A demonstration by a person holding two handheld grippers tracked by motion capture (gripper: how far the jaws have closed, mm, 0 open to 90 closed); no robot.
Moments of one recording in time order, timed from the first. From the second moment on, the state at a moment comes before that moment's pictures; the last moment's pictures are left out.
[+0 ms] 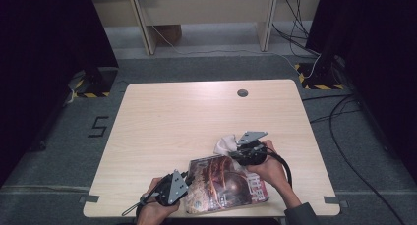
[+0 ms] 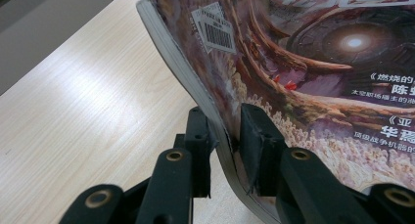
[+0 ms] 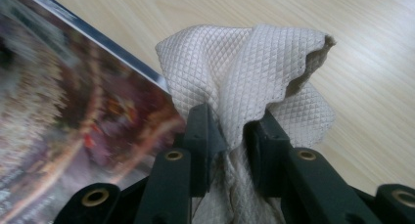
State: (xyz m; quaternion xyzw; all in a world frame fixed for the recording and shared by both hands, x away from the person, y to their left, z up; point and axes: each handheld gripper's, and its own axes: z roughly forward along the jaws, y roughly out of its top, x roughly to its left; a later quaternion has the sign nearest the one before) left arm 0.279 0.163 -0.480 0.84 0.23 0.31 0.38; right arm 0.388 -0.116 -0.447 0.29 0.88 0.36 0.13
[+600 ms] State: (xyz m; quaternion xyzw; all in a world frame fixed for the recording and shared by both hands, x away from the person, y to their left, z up) left arm 0.278 0.160 -0.480 0.84 0.22 0.32 0.37; right arm 0.356 -0.064 -0.421 0.21 0.88 0.41 0.13
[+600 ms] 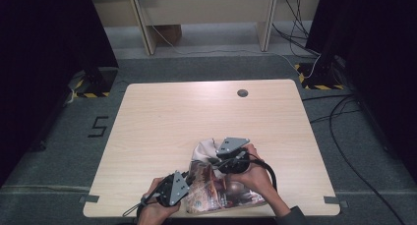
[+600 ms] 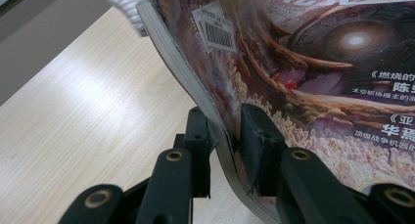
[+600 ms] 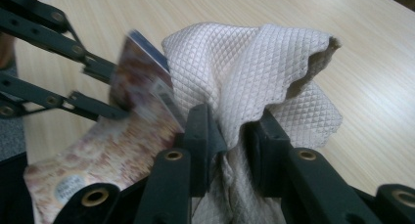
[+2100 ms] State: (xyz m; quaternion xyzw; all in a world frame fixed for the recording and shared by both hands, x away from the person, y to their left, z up) left arm 0.275 0.155 -0.480 0.85 0.21 0.32 0.37; right arm 0.392 -0.133 -0.453 0.31 0.87 0.35 0.13
